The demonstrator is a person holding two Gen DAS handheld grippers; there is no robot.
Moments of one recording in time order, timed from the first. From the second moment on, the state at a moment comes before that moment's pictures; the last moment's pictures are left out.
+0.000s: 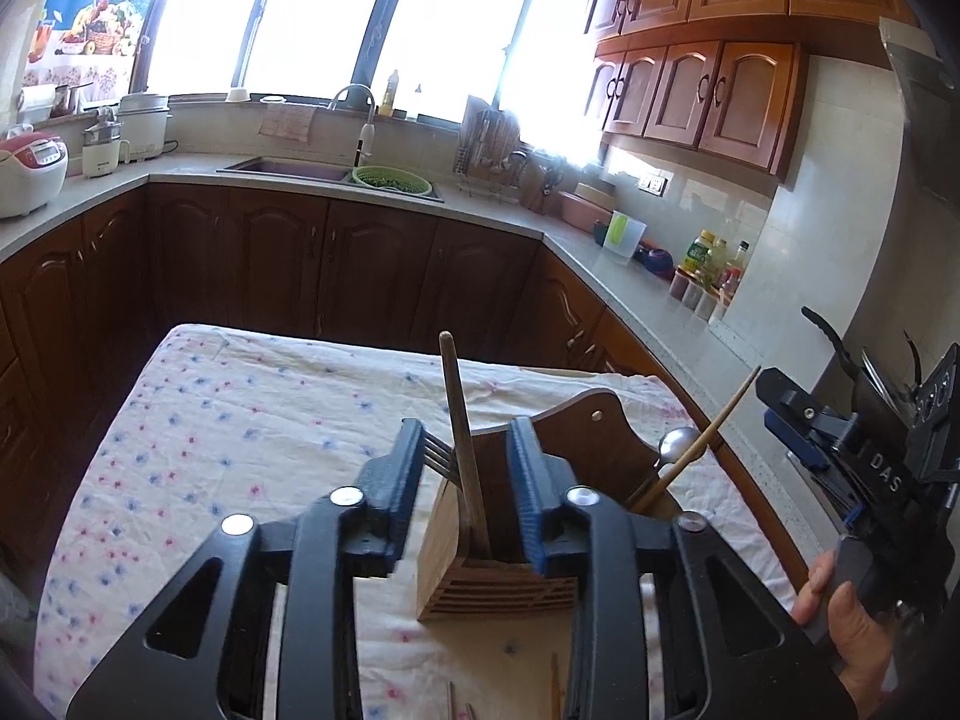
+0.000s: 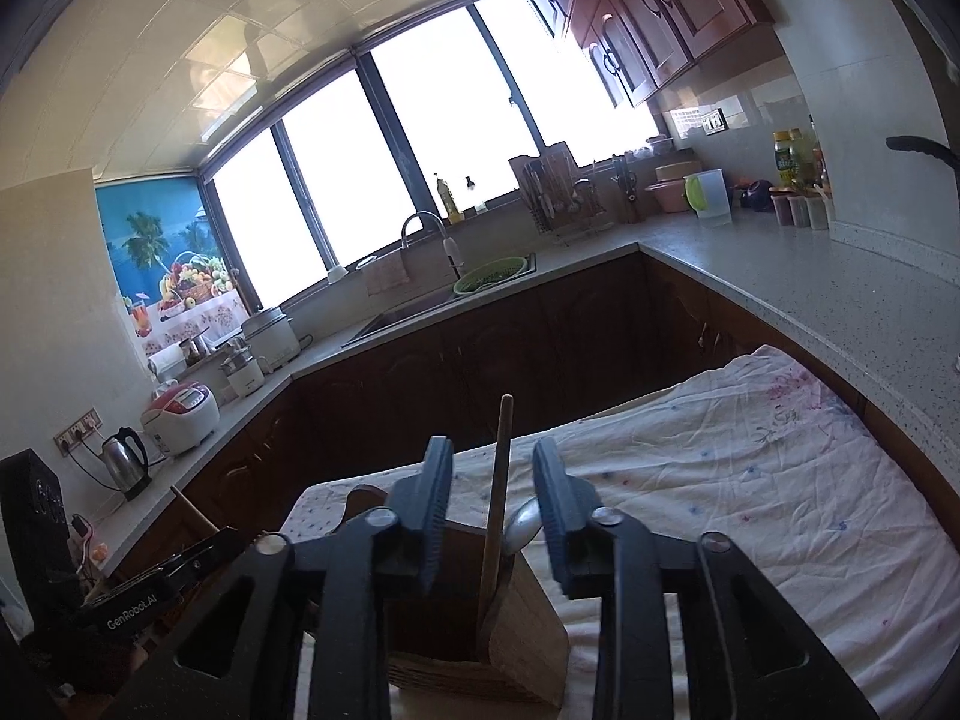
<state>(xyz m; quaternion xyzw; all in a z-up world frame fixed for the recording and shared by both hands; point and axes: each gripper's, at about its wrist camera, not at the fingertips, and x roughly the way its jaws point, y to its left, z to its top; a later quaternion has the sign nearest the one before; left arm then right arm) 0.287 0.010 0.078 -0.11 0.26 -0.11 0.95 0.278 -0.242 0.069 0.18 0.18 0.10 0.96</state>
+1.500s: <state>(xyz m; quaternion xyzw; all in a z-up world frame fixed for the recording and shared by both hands) 0.126 0.032 -0.034 -0.09 0.35 -0.05 0.93 0.097 -0.250 -0.036 0.17 0.27 0.08 0.95</state>
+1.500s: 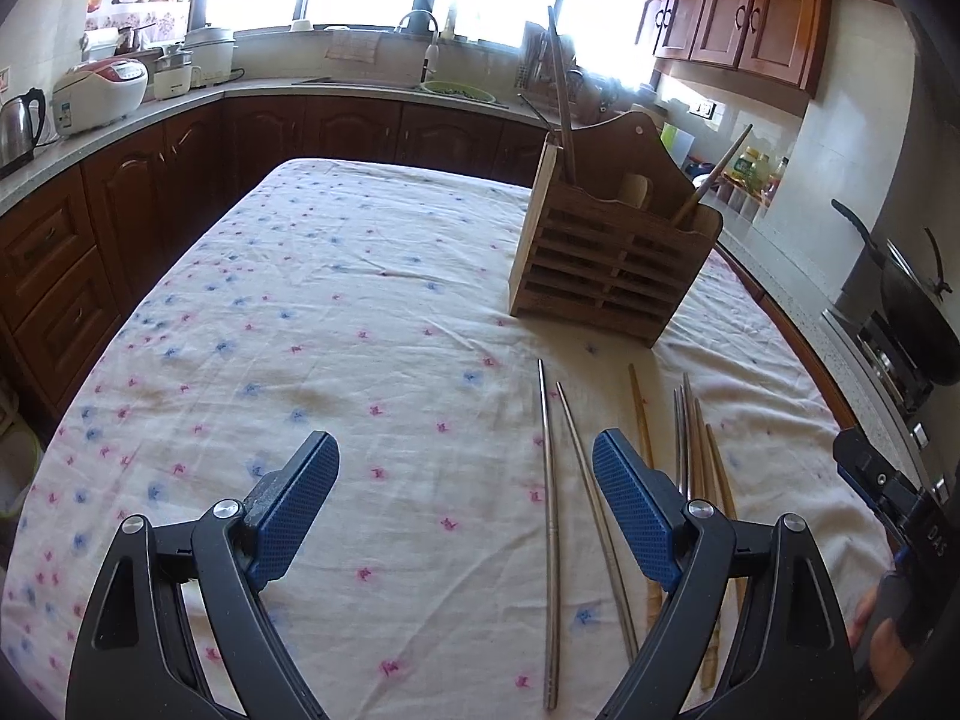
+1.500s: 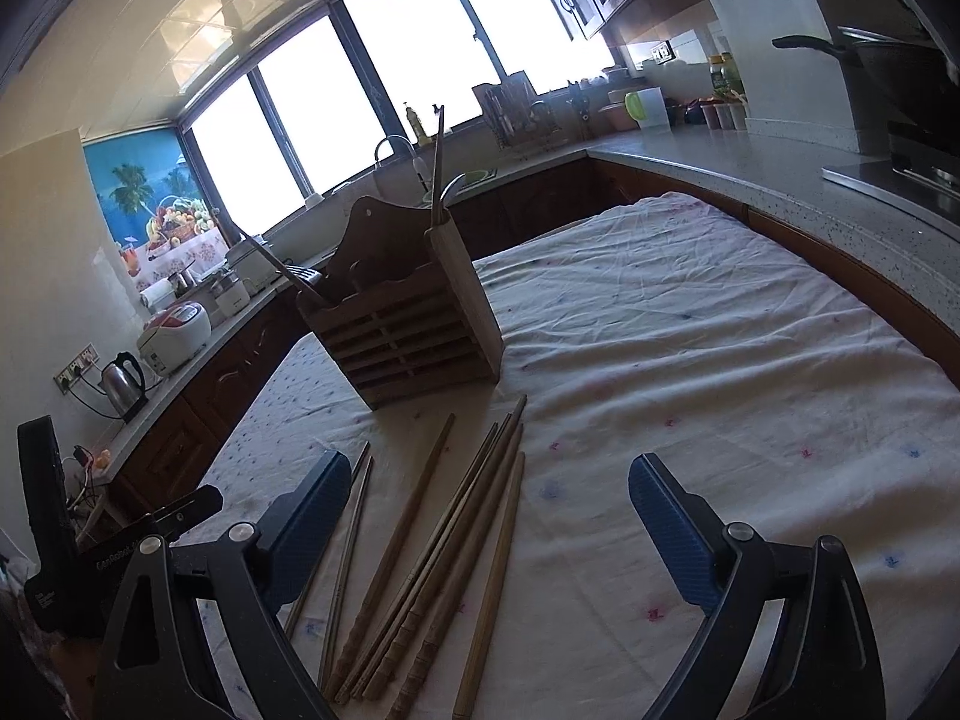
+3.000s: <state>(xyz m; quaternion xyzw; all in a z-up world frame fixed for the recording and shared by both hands) 0.221 -0.051 -0.083 0.05 0.43 -0.11 0.89 0.187 -0.214 -0.088 0.03 0.42 0.05 0.91</state>
